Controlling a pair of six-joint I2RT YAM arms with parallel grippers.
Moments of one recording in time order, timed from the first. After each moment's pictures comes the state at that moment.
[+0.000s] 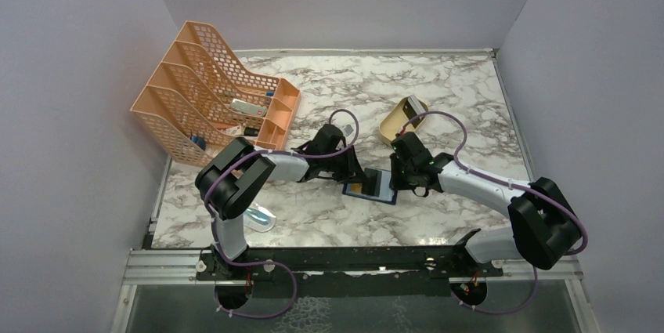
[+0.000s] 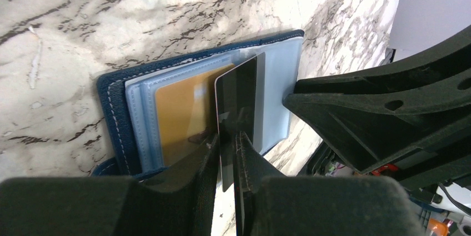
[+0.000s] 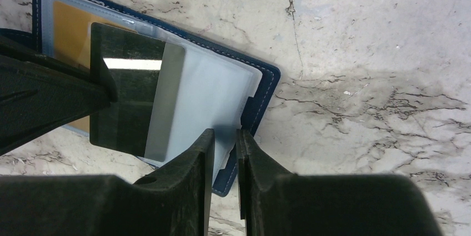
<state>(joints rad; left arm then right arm) -0.74 1.83 0.86 0.24 0.45 -0.90 0.63 1.36 0.66 -0.37 0.10 0.55</state>
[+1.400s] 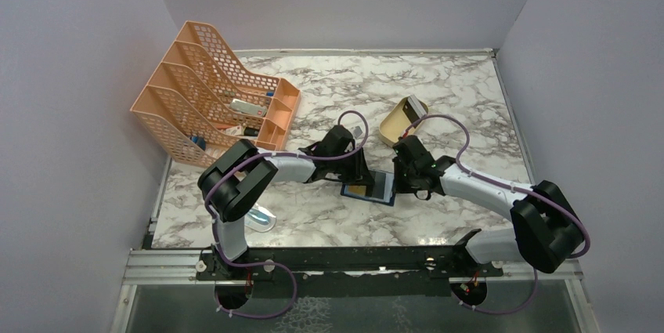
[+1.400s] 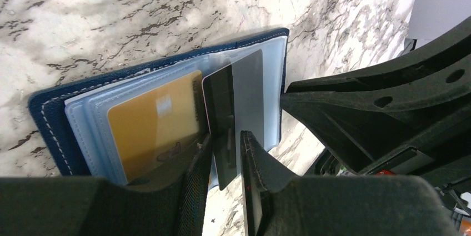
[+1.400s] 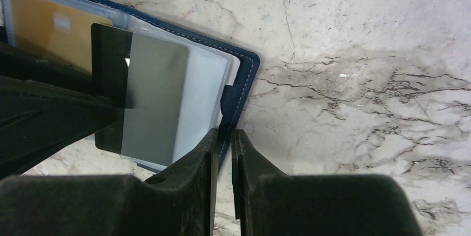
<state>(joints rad) -0.80 1.83 0.91 0.17 0.40 -0.87 0.63 1.33 0.64 -0.38 0.11 0.57</state>
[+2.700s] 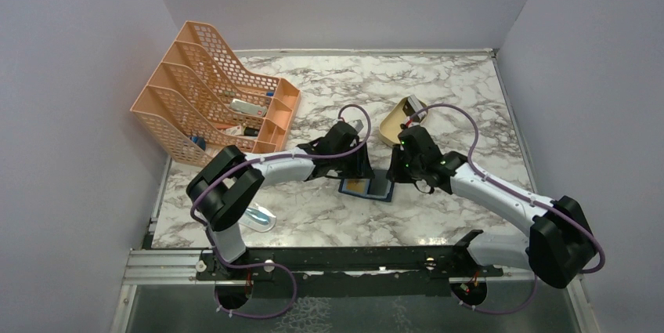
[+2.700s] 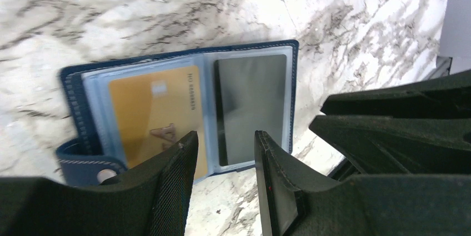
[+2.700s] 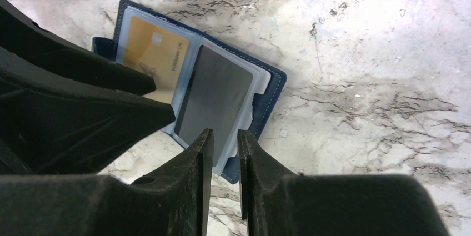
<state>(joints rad) -0.83 1.74 0.97 -0.01 0.23 -0.79 0.63 1.22 0.72 -0.41 0.08 0.58</state>
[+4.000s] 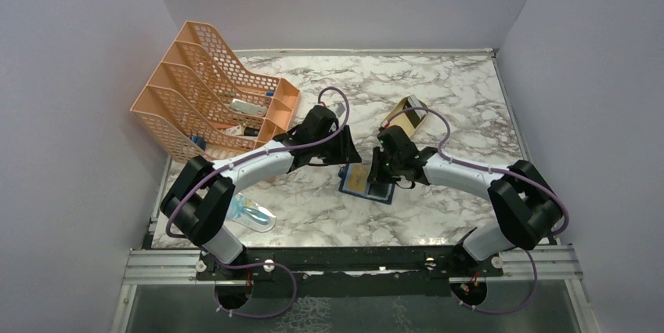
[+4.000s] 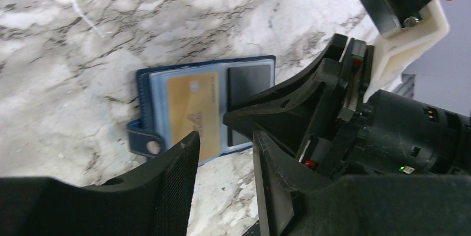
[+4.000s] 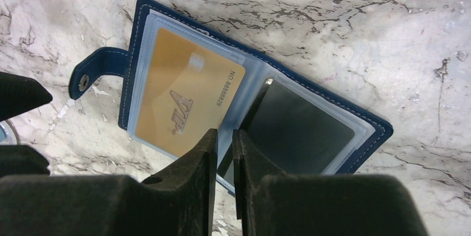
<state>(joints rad) -0.71 1.57 0.96 -0.12 0.27 -0.75 0.67 1.51 0.76 -0.22 -0.04 0.63</state>
